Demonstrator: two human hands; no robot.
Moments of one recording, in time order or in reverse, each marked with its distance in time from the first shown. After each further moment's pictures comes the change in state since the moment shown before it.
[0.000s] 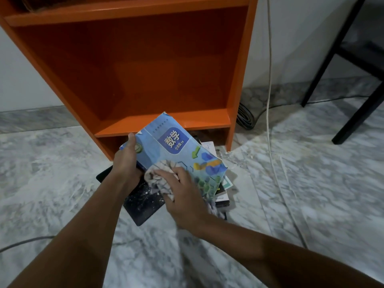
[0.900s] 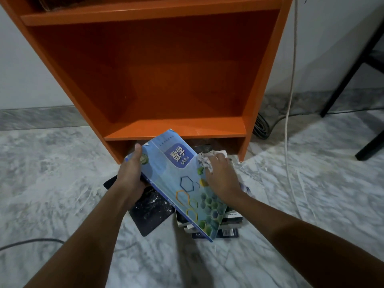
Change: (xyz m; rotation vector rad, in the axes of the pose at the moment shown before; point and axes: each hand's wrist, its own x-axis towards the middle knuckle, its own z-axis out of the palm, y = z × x) left_hand 0.015 -0.002 -0.013 -0.019 -0.048 0.012; right_hand 0.078 0.098 -0.026 -0.301 -0.060 0.278
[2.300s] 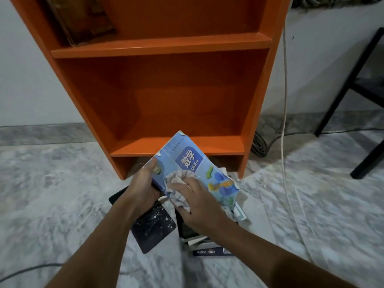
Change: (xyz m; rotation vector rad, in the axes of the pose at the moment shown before) left_hand -0.023 0.017 0.016 -0.049 -0.244 -0.033; right_hand -0.048 -0.064 -0.010 0.178 0.034 -0.506
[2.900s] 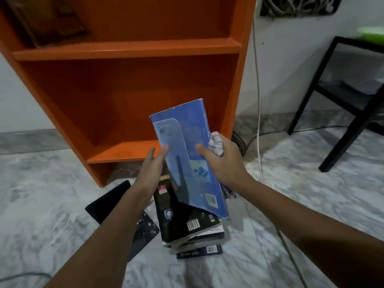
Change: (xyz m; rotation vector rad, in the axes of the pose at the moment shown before) left_hand 0.012 0.000 0.054 0.413 -0.033 0.179; right_hand 0.039 0.019 -0.126 0.434 0.331 0.282
